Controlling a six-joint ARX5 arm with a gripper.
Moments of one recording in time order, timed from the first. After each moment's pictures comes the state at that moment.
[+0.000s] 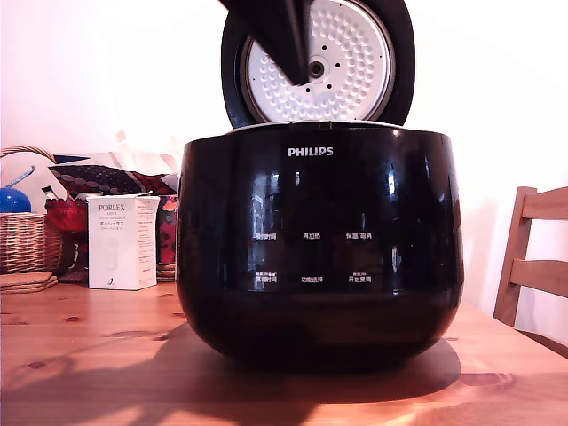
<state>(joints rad) -0.86 1.84 1.98 -1.35 0.06 1.10</state>
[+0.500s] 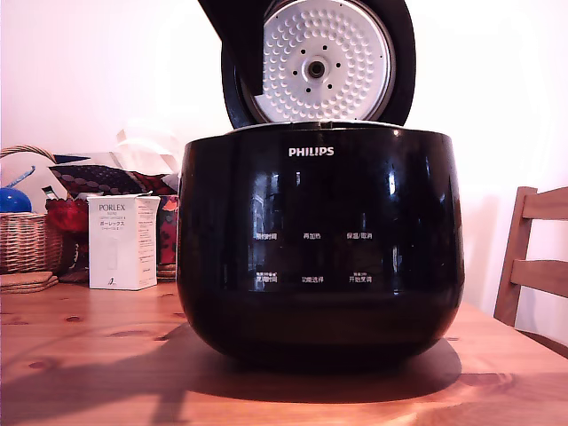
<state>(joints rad) -0.82 1.84 1.99 -1.36 -0.14 0.61</state>
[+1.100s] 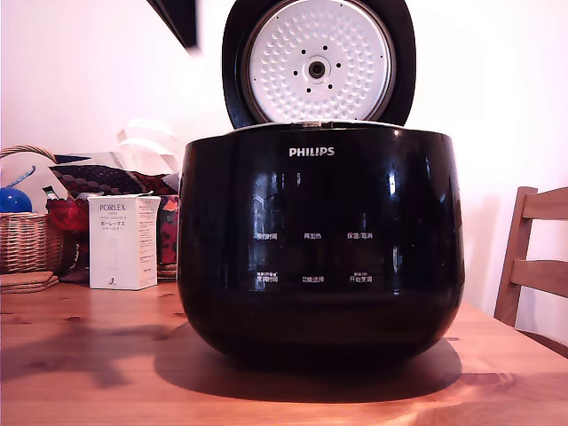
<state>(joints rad) -0.60 1.66 1.99 -1.29 -0.11 0.42</state>
